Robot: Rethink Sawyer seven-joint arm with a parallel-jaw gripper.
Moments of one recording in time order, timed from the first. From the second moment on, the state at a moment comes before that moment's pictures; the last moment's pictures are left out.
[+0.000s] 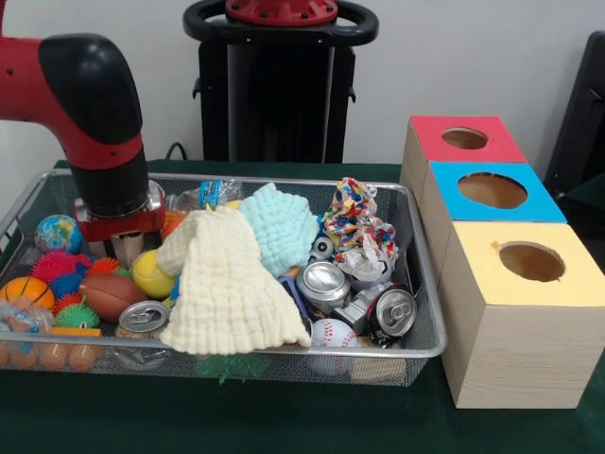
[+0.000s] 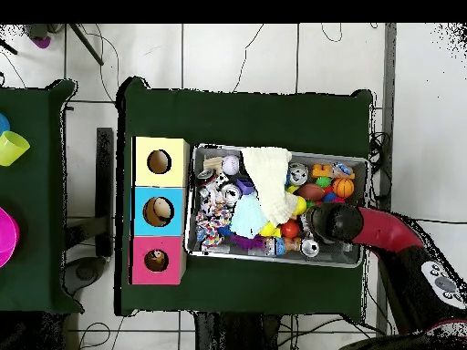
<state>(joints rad) -0.82 -0.37 0.30 1.51 -0.54 0.64 1.27</state>
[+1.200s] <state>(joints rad) -0.86 -0.46 0.30 1.60 -0.58 0.51 1.27</state>
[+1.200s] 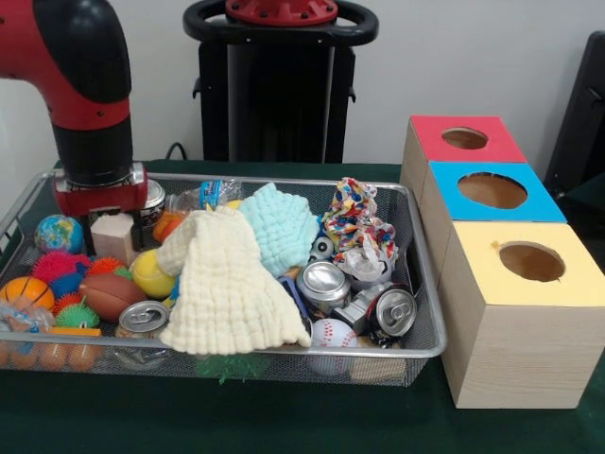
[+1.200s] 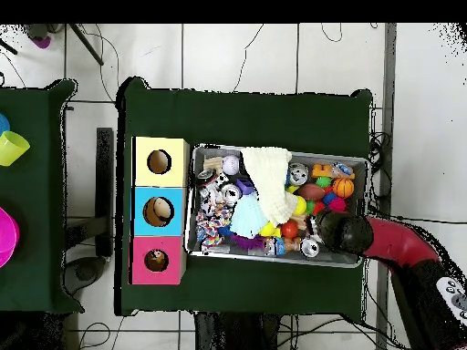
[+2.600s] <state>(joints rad) -0.93 -0.41 0.27 1.67 -0.61 0.31 1.27</state>
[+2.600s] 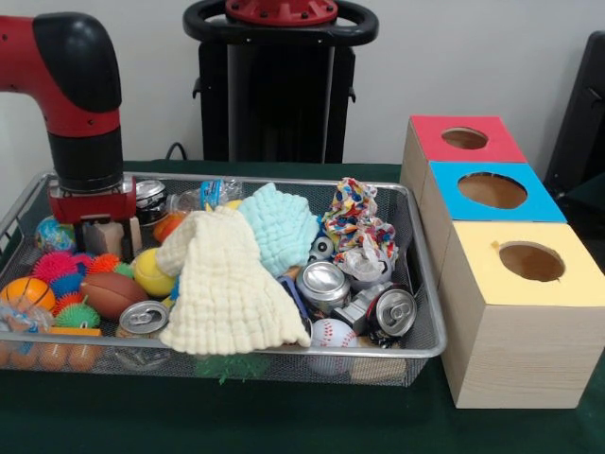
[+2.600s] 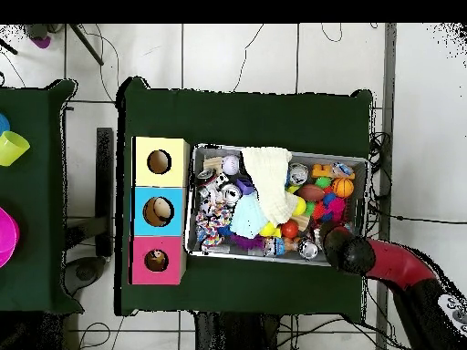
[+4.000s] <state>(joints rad) -0.88 -0.45 0.22 1.74 -0.61 0.20 1.27</state>
